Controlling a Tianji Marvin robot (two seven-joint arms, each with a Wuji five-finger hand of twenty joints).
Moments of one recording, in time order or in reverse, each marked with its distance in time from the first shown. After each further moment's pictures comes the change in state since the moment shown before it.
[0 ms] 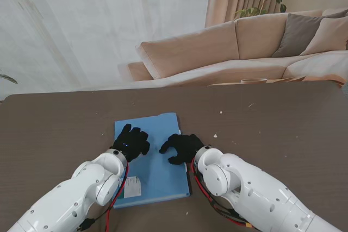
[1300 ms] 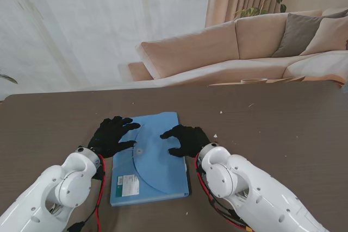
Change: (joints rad) left arm 0.263 -0.036 -0.397 -0.175 -0.357 -0.171 0.094; right arm -0.125 -0.001 0.148 -0.154 -0.032 0.053 -0.036; left_hand -0.245 0.112 -0.262 0.033 -0.333 0.113 -0.484 -0.354 -0.062 0.062 -0.341 -0.401 -0.014 0.056 -0.406 -0.554 0.022 0.031 -0.241 -0.452; right_hand -0.013 0.052 -0.096 -0.001 -0.089 0.061 -0.114 -0.057 0.017 0.042 -0.025 -0.031 -0.021 -0.049 -0.093 -0.051 -0.052 0.012 -0.192 -0.074
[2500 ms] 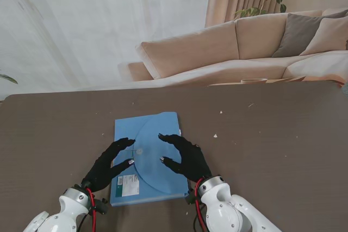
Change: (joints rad) left arm 0.275 -0.069 -0.095 0.042 -0.564 -0.309 0.211; right arm -0.312 -0.090 0.117 -0.026 0.247 -0.244 -0.394; left_hand 0.002 0.000 0.002 0.000 -0.001 0.003 0.019 -0.060 -0.009 -0.001 -0.026 -0.038 0.000 0.007 -0.040 -0.188 0.019 0.007 -0.058 -0.202; right_hand 0.001 0.066 -0.046 0.013 -0.092 0.041 -0.048 -0.112 -0.043 0.000 -0.086 -0.108 -0.092 -0.039 -0.156 -0.098 -0.114 0.015 -0.255 -0.158
